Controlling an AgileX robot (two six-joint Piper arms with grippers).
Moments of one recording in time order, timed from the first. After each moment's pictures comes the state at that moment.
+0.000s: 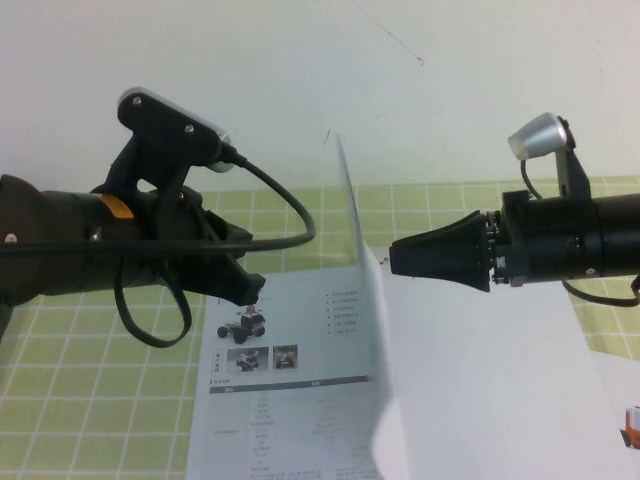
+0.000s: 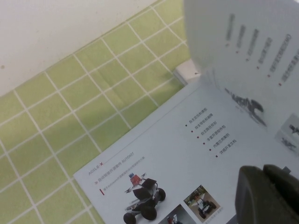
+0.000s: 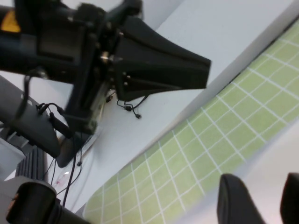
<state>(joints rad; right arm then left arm) 0.16 1.77 -1.02 1.61 1.23 -1.53 -0.44 1.32 -0.99 -0.38 0.44 0.48</state>
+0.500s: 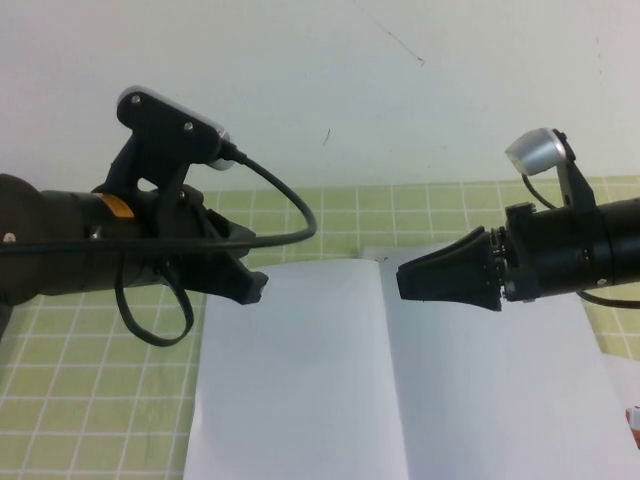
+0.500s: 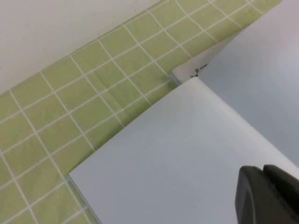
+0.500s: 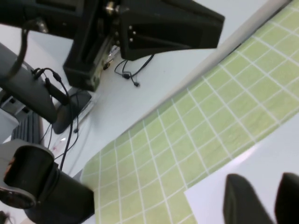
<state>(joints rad) 0.16 1.74 -1.02 1.49 1.23 -1.49 -0.44 1.32 -0.99 -0.40 0.44 0.48</state>
